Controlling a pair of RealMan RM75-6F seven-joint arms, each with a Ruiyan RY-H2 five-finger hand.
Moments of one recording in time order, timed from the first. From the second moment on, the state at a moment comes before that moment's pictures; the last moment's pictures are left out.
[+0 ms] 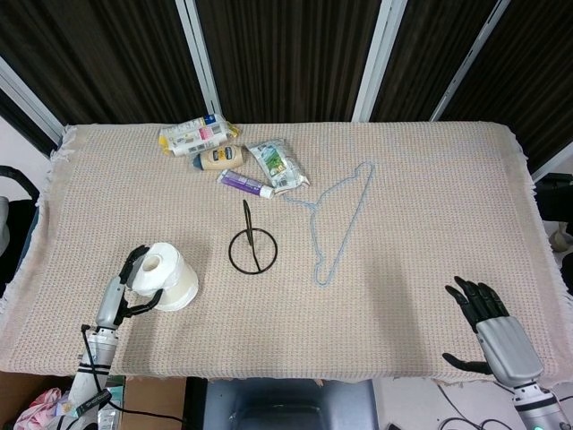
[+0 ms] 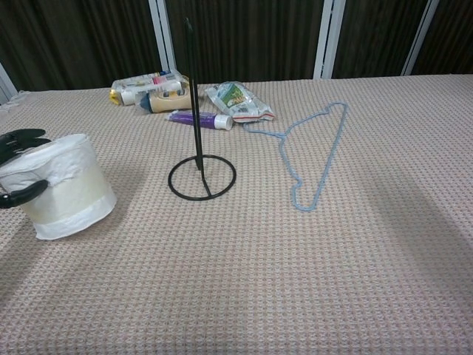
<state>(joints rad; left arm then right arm) -0.30 -1.67 -0.11 -1.11 1.47 1.33 -0.78 0.06 -1.02 -0.08 -1.77 -1.71 1.46 -0.01</state>
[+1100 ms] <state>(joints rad) -0.52 -1.39 -0.44 -1.85 1.43 1.46 -0.22 0.05 -1.00 -0.08 -1.76 -1.72 1.47 0.03</state>
